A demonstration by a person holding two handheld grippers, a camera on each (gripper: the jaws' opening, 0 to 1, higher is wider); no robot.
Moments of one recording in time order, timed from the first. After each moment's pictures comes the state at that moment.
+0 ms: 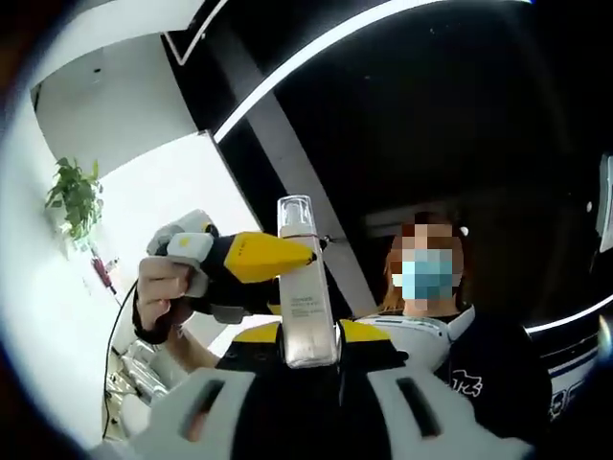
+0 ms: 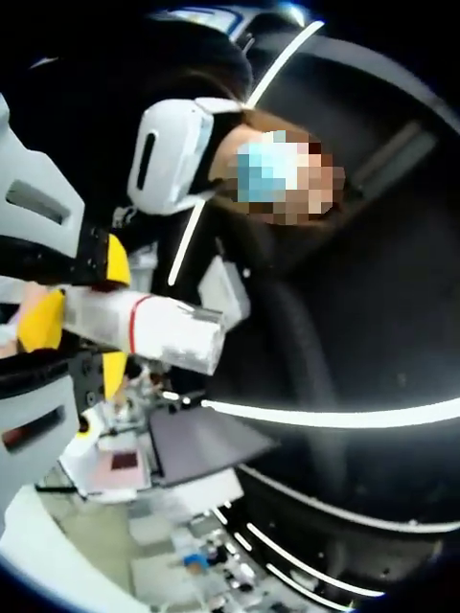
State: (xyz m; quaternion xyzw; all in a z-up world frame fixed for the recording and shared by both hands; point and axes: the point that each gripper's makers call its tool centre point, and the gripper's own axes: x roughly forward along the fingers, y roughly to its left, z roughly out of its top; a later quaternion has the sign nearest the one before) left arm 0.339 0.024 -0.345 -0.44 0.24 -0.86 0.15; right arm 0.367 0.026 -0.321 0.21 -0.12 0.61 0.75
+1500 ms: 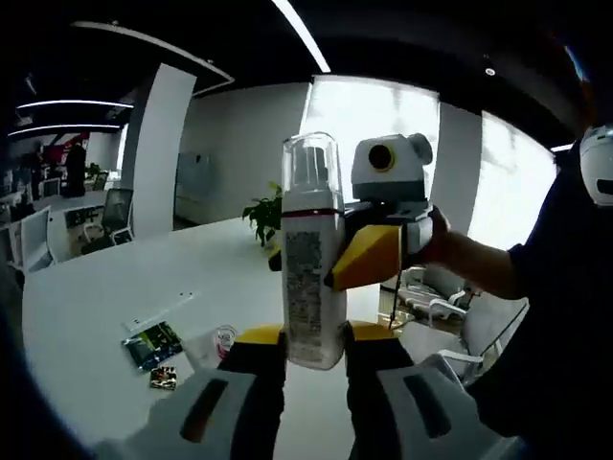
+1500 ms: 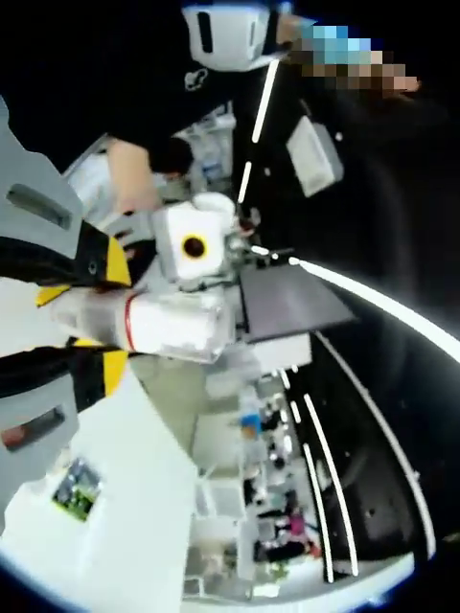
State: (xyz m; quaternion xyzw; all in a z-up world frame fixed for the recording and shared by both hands) left arm 0.408 -0.043 -0.463 0.01 0.16 -0.75 0.65; right arm 0.412 -0.012 -0.418 0.07 0.12 0.34 0.93
